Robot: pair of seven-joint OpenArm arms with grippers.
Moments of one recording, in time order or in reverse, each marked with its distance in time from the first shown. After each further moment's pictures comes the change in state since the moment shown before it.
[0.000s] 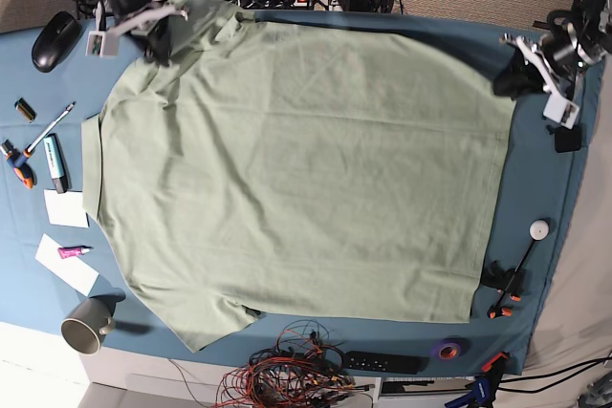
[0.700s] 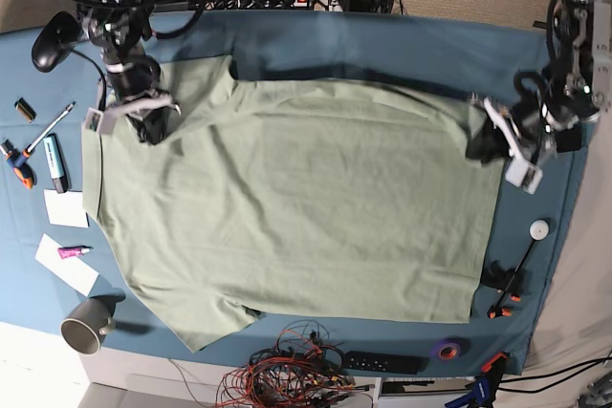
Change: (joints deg) left arm -20.9 0.1 15.8 -6.3 11.2 3.9 -4.0; right arm 25.1 -0.1 0.0 -17.7 -9.1 -3.3 3.9
